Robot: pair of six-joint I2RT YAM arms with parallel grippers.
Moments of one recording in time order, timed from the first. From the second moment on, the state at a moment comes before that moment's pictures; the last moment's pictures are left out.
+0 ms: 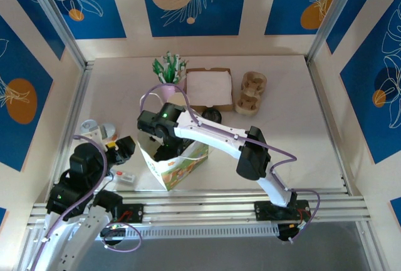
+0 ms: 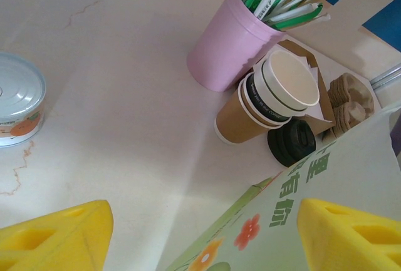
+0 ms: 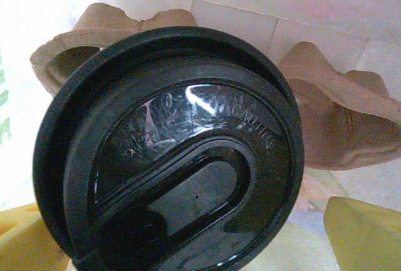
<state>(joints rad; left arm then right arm) -0.37 0.32 0.69 -0.84 -0.07 -0.63 1.15 2.18 2.18 -1.58 0.01 0.24</state>
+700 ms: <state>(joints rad) -0.37 0.36 0.69 -0.83 -0.05 -0.63 1.13 2.18 2.30 -1.65 0.03 0.24</state>
